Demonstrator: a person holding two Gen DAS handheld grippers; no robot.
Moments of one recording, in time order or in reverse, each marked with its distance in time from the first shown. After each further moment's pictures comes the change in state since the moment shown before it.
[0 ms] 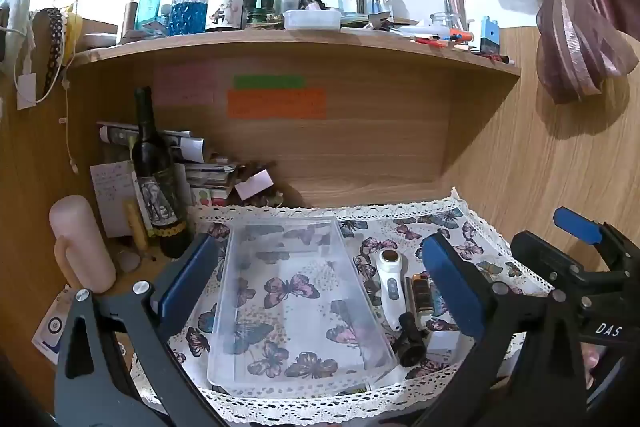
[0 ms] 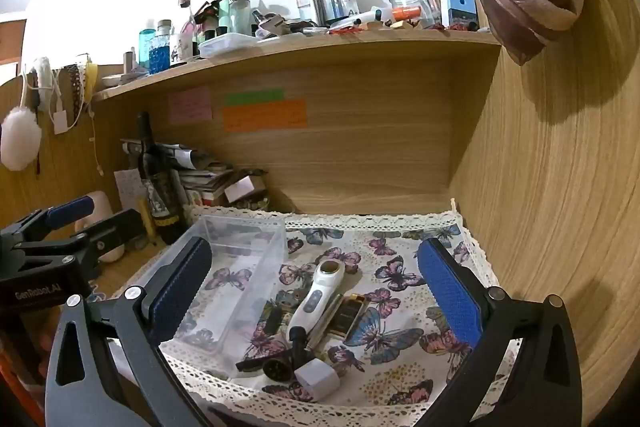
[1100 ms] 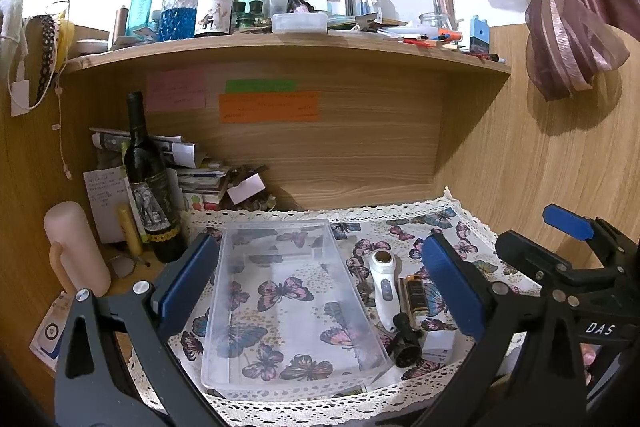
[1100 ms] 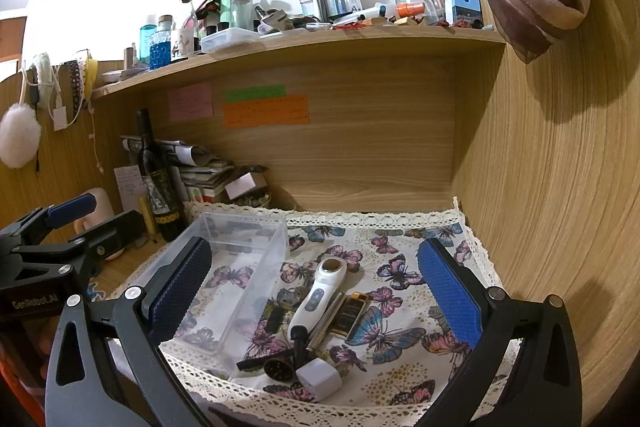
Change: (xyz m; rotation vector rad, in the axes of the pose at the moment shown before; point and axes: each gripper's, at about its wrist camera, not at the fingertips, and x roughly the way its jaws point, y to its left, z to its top) left arm -0.002 -0.004 0.005 -0.007 -0.017 -0.037; right arm 0.003 0.003 0.000 -0.017 0.015 -0.004
